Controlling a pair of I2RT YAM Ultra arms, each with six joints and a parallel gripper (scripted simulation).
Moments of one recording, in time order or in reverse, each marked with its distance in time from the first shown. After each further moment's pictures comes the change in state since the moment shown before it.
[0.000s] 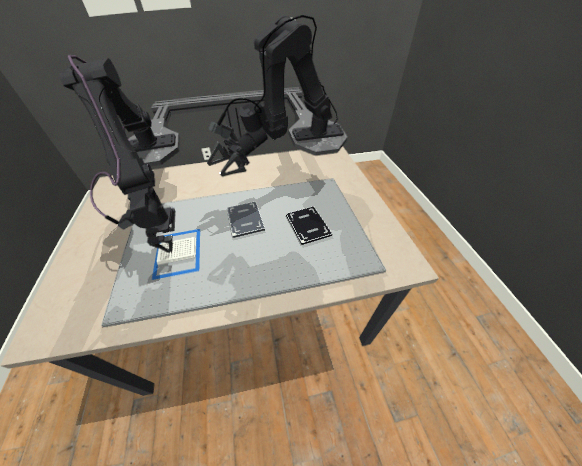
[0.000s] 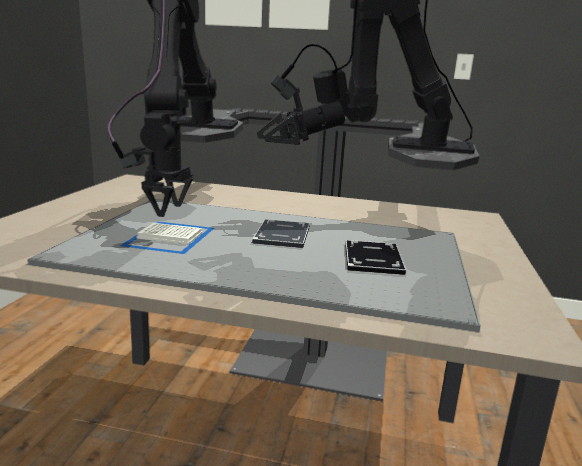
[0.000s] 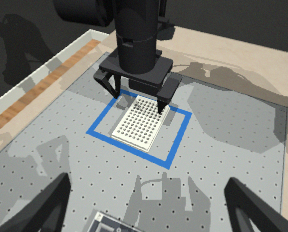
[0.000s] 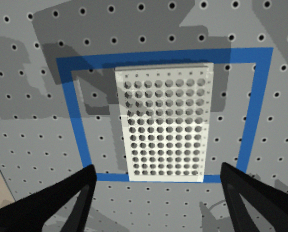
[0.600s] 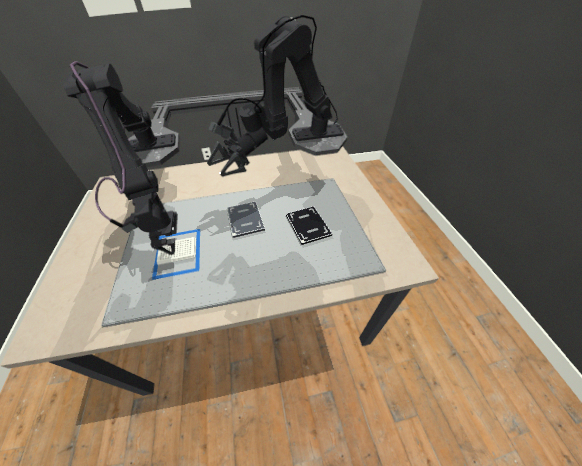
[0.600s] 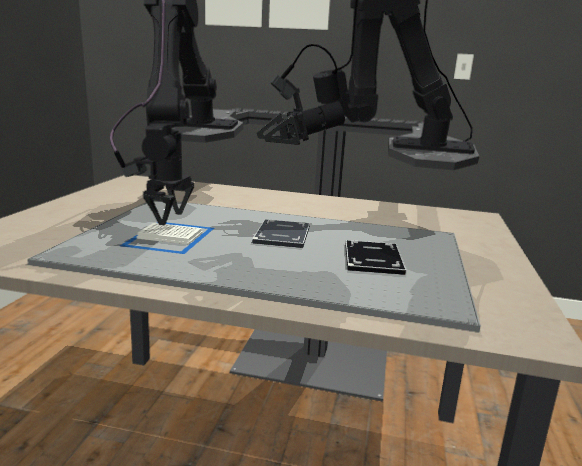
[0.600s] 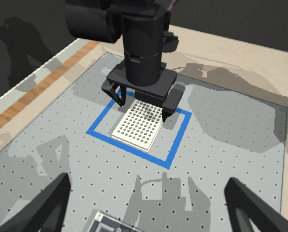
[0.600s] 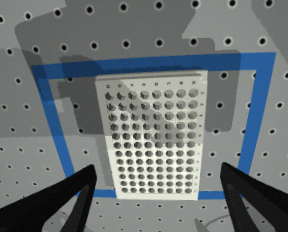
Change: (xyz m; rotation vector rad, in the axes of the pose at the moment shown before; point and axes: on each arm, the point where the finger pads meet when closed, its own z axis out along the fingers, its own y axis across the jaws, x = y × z) left arm 0.000 0.000 0.000 0.000 0.000 0.000; right arm -0.002 -0.010 0.023 0.006 -0.002 0.004
